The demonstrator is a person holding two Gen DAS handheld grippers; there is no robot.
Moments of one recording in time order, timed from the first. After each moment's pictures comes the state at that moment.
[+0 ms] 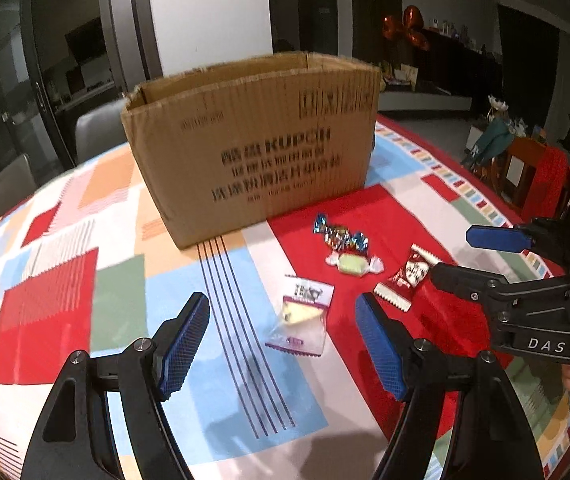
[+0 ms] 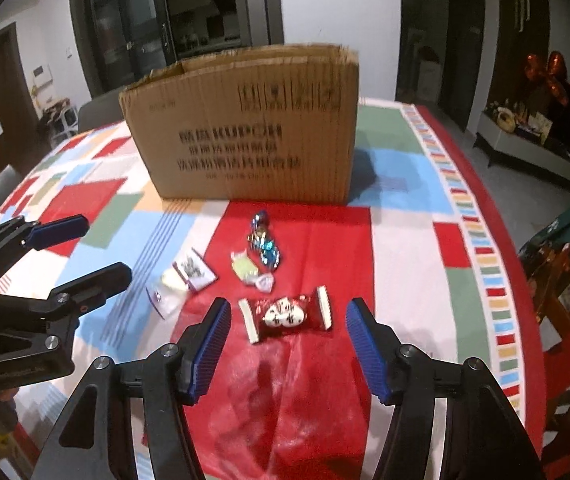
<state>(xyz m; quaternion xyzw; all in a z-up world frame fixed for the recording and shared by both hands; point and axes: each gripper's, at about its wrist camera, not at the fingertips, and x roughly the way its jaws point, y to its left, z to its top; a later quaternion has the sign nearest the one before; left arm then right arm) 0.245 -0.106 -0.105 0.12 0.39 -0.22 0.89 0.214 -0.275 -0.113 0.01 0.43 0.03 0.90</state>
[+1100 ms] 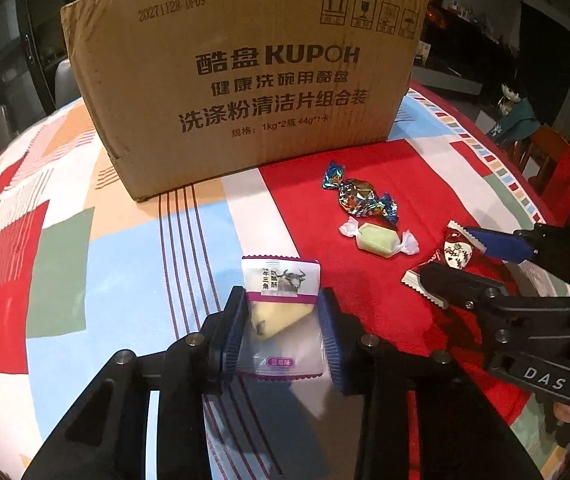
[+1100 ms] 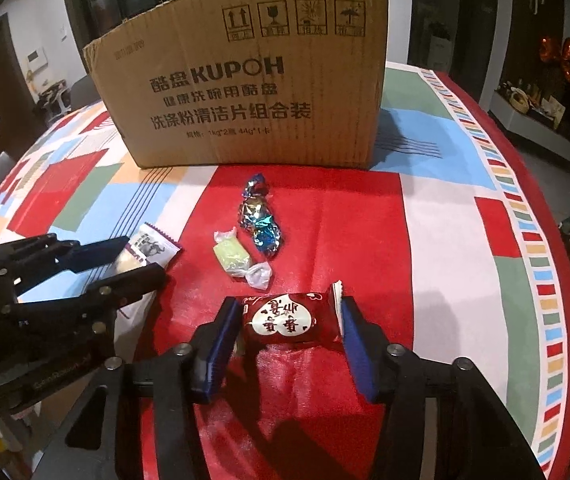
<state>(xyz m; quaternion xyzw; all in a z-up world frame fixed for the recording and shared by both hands) 0.287 -0.118 -0.161 0.09 0.46 -0.22 0.85 0.247 -0.267 -0.154 0.02 0.47 0.04 0.88</state>
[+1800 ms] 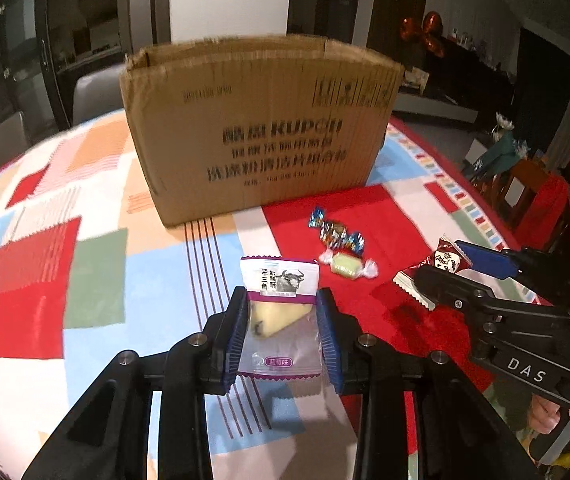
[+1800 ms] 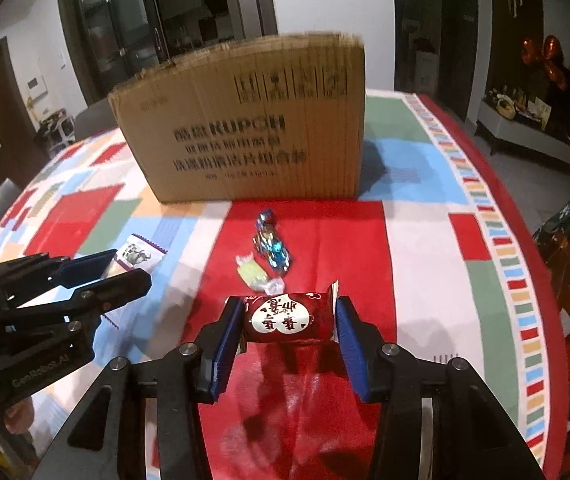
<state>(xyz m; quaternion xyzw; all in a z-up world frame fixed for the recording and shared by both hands) 0.257 -0.099 -0.101 0.06 0.42 -0.22 0.88 0.220 -0.270 -0.108 0.04 0.41 0.03 0.91</state>
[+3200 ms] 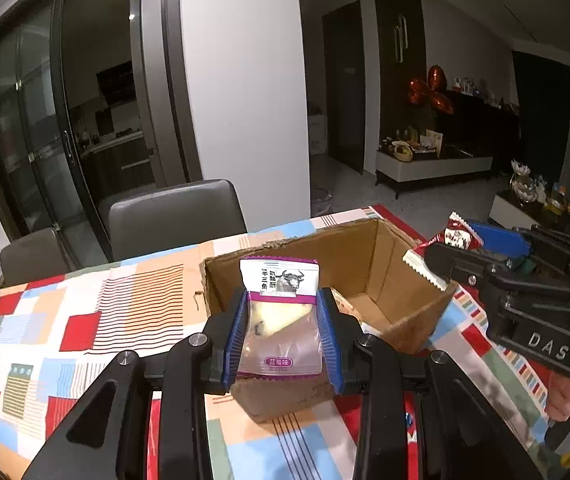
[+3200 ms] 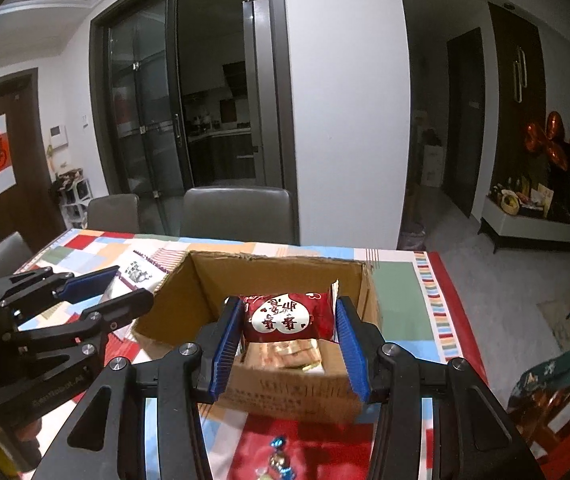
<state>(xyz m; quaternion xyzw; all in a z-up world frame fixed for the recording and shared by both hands) 0.361 -0.099 0.023 0.09 0.28 -0.19 0.94 0.336 -0.262 0.029 0.01 0.27 0.04 0.96</state>
